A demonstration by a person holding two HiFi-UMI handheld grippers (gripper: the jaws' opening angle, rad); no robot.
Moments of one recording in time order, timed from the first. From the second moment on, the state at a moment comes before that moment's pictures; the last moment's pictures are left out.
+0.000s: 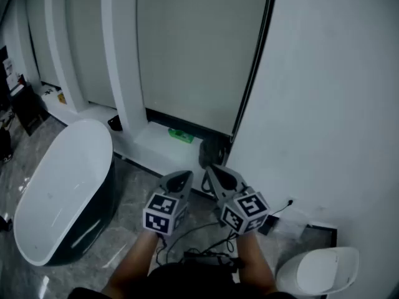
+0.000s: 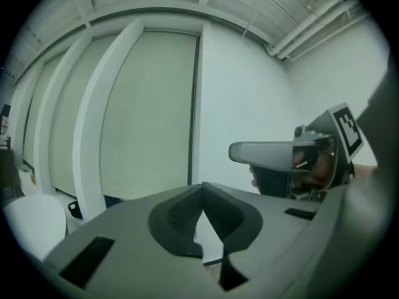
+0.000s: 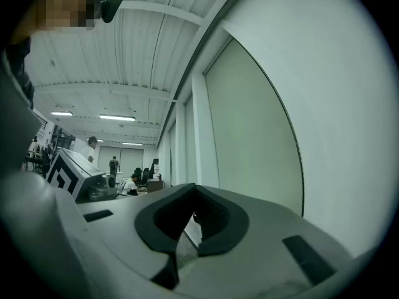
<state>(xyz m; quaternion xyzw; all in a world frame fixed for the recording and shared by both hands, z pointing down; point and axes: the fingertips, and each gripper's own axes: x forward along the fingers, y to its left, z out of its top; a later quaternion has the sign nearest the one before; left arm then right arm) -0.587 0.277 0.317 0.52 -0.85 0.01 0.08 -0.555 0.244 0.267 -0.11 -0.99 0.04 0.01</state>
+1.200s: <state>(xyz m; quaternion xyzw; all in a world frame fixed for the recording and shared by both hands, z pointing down) -0.515 0.219 0.317 0.64 -0.77 0.03 0.07 -0.478 0.191 0.279 0.06 -1.00 0.03 0.01</state>
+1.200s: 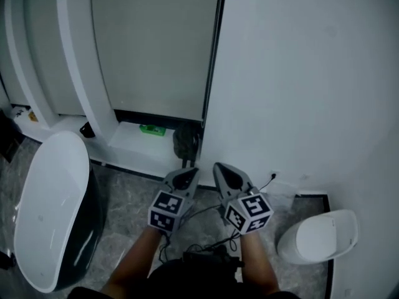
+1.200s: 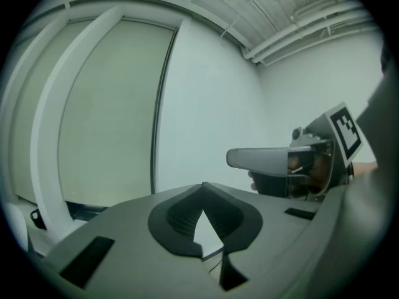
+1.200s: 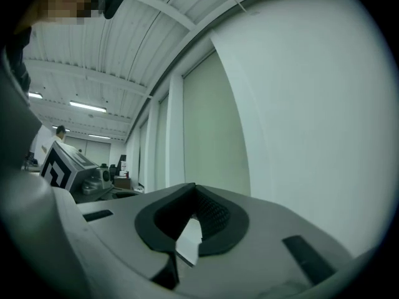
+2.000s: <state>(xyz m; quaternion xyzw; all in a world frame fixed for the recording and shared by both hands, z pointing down) -0.281 0.080 0.324 0.85 -0.52 0.08 0.05 -0.237 0.073 0.295 0.37 -0.93 0.06 0.00</state>
